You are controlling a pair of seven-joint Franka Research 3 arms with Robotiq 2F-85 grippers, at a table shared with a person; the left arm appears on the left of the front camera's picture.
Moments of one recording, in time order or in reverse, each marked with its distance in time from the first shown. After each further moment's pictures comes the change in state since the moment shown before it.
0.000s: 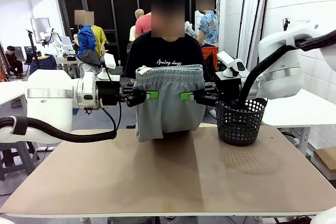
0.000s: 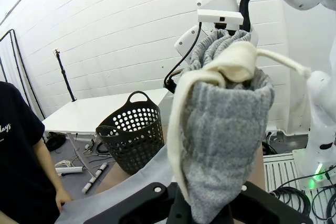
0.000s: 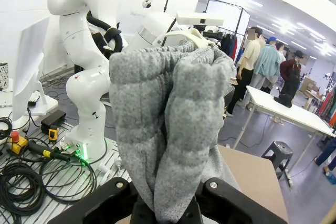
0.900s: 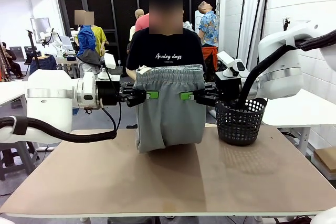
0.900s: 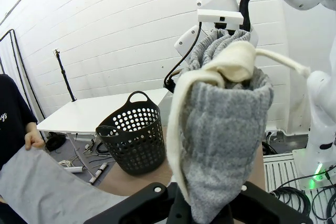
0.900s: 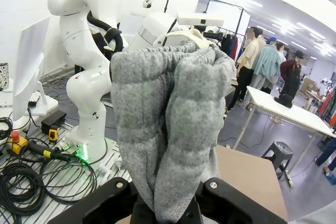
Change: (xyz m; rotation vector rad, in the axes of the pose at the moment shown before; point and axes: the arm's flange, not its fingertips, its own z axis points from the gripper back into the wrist) left arm 0.000 0.000 0.000 0.000 0.000 0.000; right arm 0.000 0.000 0.000 0.002 -0.001 0.000
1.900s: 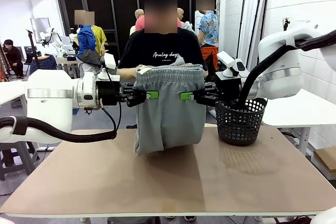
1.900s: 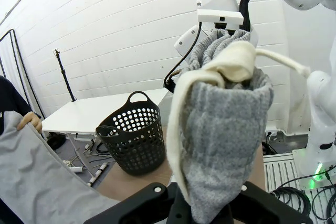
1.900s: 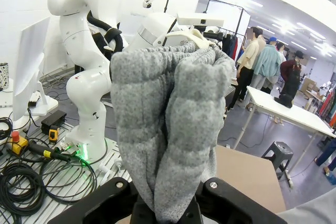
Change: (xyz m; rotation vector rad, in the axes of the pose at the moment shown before) left arm 0.000 0.000 0.000 0.000 0.000 0.000; right arm 0.000 0.000 0.000 0.000 0.000 0.000
